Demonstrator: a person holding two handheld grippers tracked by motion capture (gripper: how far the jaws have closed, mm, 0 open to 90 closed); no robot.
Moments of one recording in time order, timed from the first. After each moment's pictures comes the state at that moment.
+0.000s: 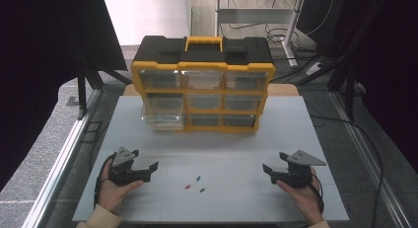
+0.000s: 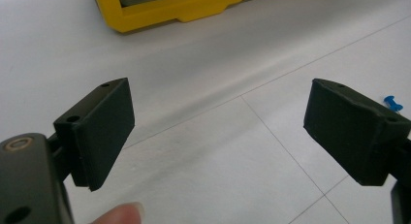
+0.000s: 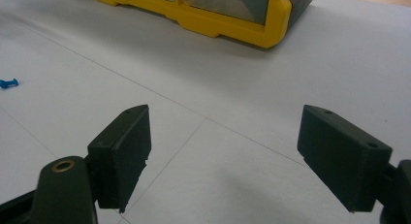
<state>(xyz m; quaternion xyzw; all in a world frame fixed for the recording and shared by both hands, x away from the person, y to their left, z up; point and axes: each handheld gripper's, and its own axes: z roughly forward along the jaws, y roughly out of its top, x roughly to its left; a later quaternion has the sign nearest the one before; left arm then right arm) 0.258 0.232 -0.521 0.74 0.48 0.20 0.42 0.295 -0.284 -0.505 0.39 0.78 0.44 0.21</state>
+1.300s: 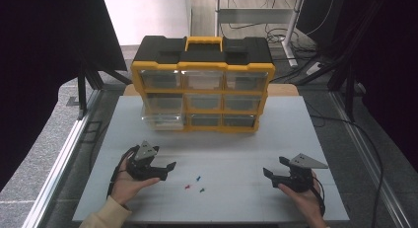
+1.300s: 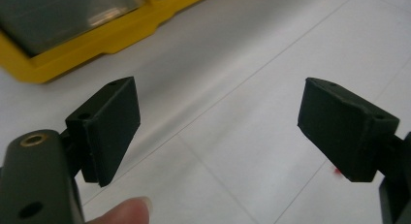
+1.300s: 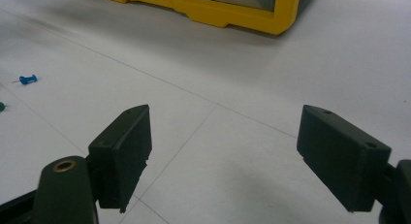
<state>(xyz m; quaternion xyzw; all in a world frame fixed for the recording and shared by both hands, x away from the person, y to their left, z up) 0.278 0.180 -0.498 0.81 0.39 0.17 0.39 0.286 -0.288 -0.509 0.40 0.78 0.45 0.19</state>
